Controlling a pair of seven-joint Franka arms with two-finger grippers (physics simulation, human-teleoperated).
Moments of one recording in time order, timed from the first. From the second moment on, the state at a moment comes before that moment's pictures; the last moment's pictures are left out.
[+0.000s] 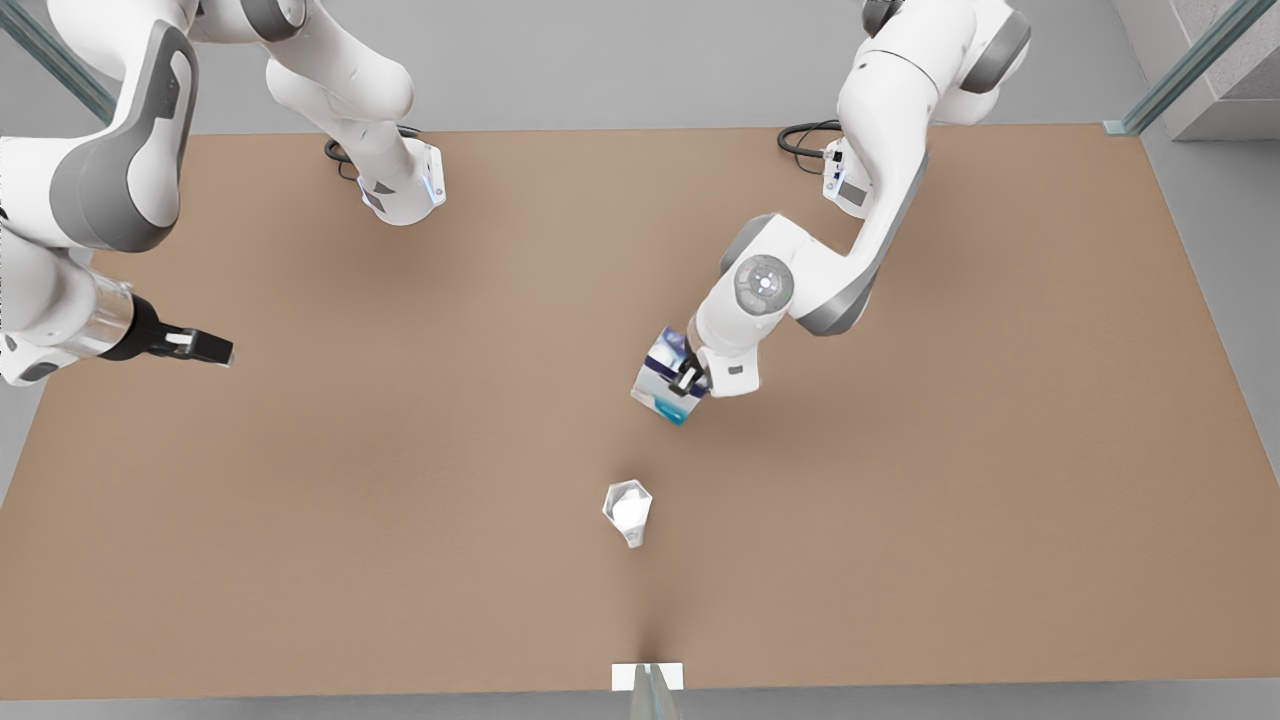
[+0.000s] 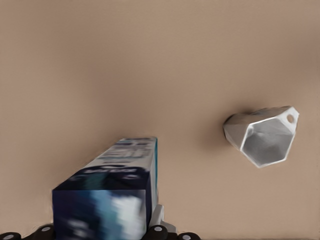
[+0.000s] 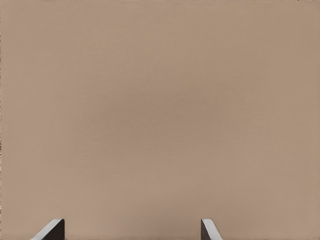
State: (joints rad) left arm -0.52 0.43 -0.14 -1.58 -0.16 2.06 -1.58; right arm -0.15 0.22 0.11 -1.31 -0.01 1.38 0.11
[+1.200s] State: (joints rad) left arm -0.54 0.51 -0.11 -1.58 -0.13 2.06 -1.57; right arm -0.10 0.27 0.03 -1.23 0.00 1.35 0.04
